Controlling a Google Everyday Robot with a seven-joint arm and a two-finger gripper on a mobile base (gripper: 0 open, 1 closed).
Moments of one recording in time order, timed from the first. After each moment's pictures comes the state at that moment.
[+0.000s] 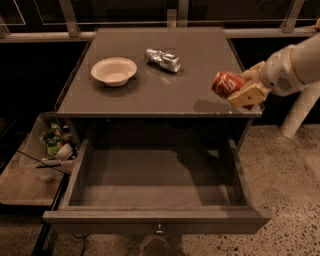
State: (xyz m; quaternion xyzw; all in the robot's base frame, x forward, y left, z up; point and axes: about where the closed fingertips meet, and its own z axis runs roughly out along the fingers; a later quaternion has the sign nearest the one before) arm 0.580 -0.222 0.905 -0.49 0.79 0.08 0.36
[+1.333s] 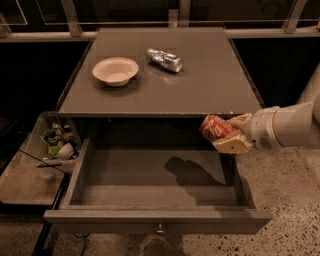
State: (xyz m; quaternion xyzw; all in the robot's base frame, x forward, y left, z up) arm 0.509 -0.195 0.812 -0.43 0.81 0.12 0.38
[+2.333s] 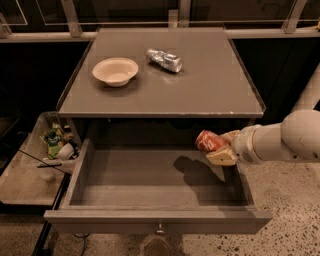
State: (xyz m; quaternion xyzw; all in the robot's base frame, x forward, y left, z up) arm 0.527 -0.193 0.736 -0.41 0.83 0.10 0.35
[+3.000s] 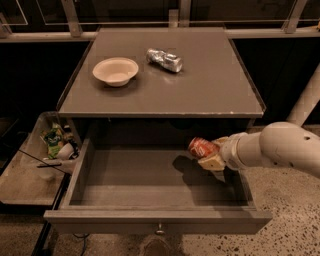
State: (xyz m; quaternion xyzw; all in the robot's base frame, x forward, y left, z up) arm 0.540 -0.180 0.695 -0.42 0.83 0.08 0.35
